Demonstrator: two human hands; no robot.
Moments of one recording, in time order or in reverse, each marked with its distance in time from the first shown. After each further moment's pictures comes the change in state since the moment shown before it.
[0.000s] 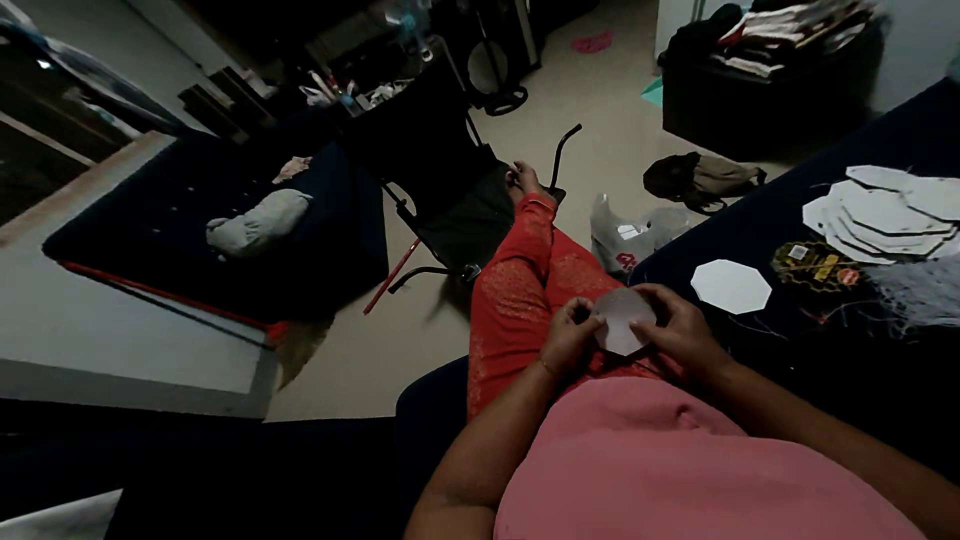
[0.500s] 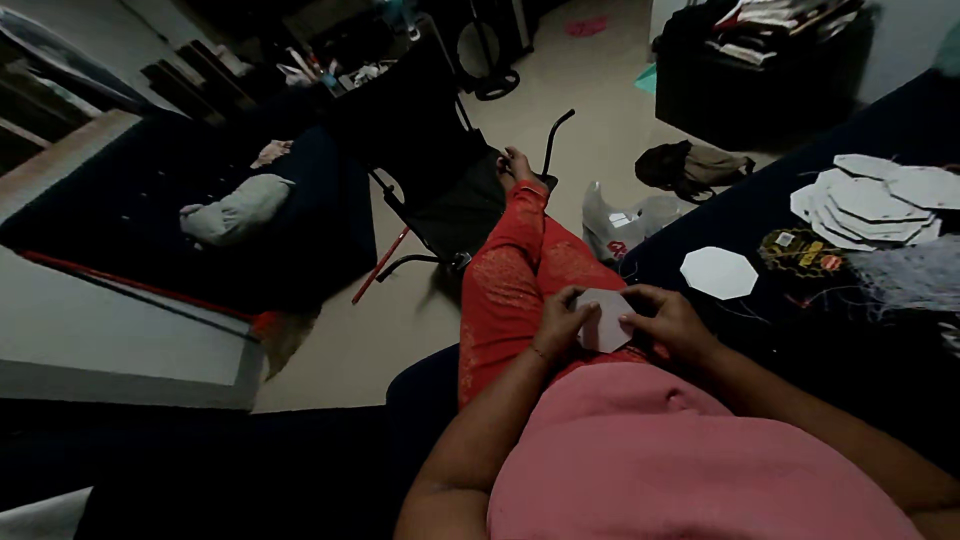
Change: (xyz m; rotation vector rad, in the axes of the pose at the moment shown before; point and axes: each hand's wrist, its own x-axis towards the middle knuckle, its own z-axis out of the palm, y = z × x) left_hand 0.003 0.000 -0.002 0.258 -0.026 0.031; right_hand -0.003 0.000 -0.004 0.057 -0.148 0.059
